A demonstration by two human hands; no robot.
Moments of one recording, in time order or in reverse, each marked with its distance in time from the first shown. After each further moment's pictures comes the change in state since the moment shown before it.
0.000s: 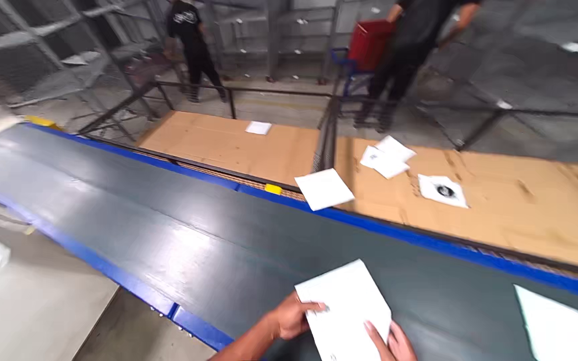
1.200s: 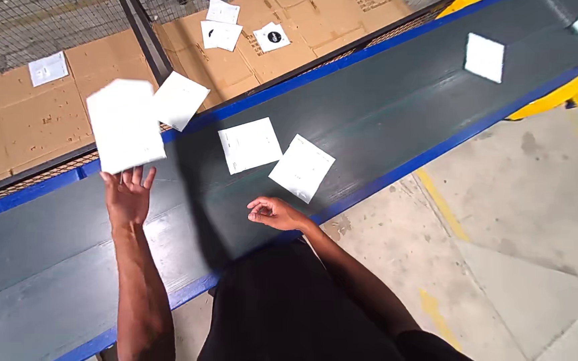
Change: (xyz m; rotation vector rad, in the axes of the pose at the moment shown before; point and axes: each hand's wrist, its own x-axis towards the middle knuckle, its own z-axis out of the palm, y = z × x) left_hand 0.057 0.174 -0.064 0.258 0.092 0.519; right_hand -0.021 0.015 -0.009 -0.188 -0.533 0.027
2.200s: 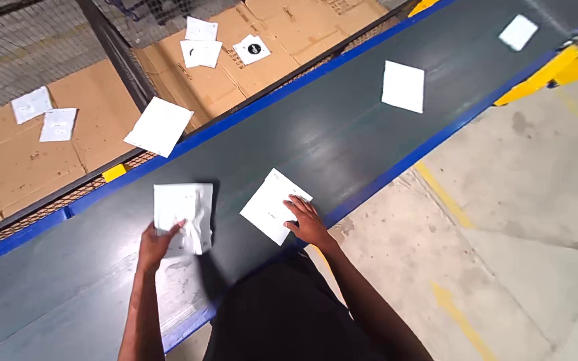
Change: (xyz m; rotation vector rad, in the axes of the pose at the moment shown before) left_hand -0.032 -0.057 0.009 1.053 -0.027 -0.356; right_hand -0.064 0.109 -0.058 -0.802 0.451 0.288
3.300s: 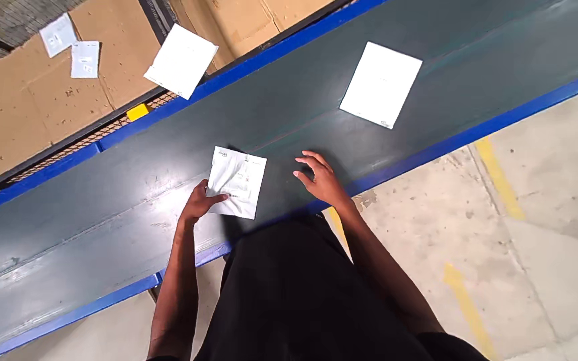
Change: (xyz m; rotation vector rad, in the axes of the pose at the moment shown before) left_hand -0.033 -0.037 0.051 0.009 -0.348 -0.058; right_hand 0.024 -0.038 -0.017 0.321 0.065 -0.098
